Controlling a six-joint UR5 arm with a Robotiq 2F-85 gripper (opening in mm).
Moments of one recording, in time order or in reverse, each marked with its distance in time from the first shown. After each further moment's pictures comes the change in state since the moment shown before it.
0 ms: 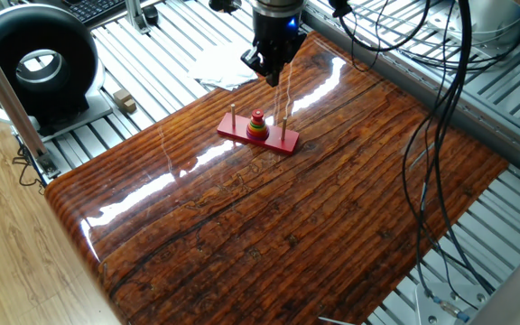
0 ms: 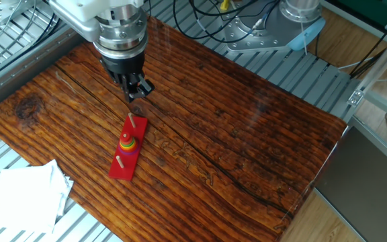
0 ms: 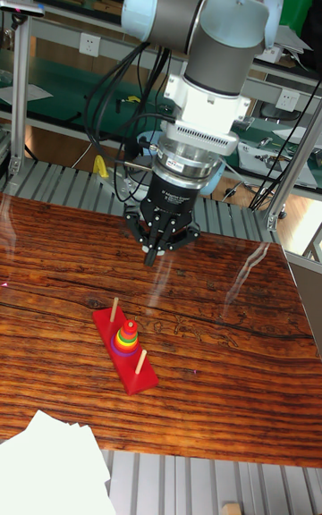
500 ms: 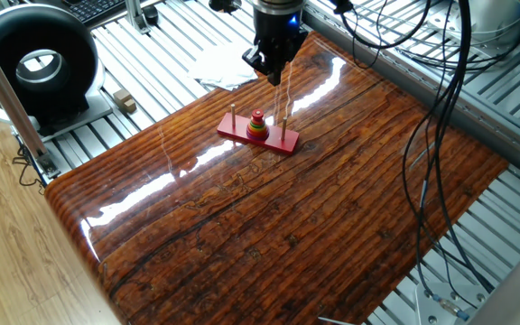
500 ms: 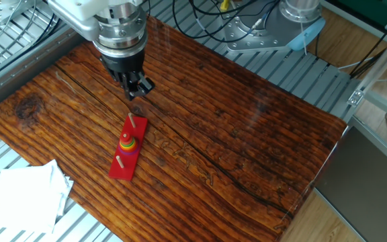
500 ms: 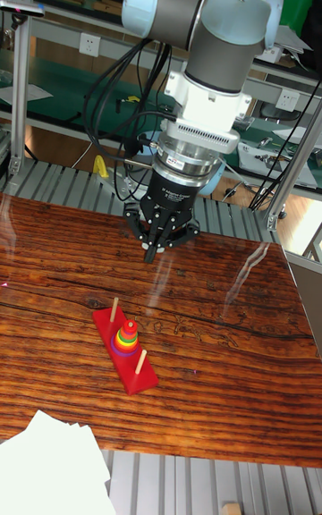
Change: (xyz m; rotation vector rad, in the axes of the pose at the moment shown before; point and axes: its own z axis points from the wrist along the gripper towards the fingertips) arm 0.003 -0.004 -0.008 0.011 0.024 -0.016
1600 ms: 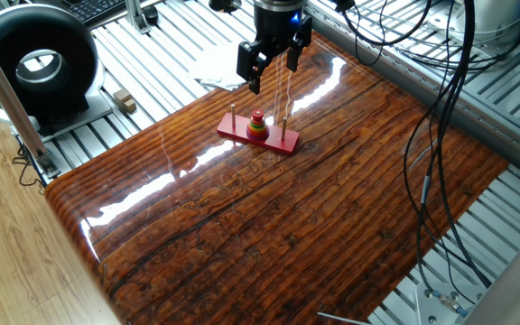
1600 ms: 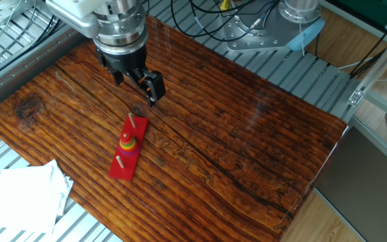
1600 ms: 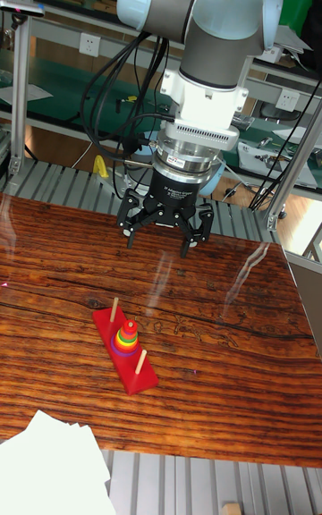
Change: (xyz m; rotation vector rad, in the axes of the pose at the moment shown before) arm 0.009 0.009 -0.005 -0.059 0.037 -0.048
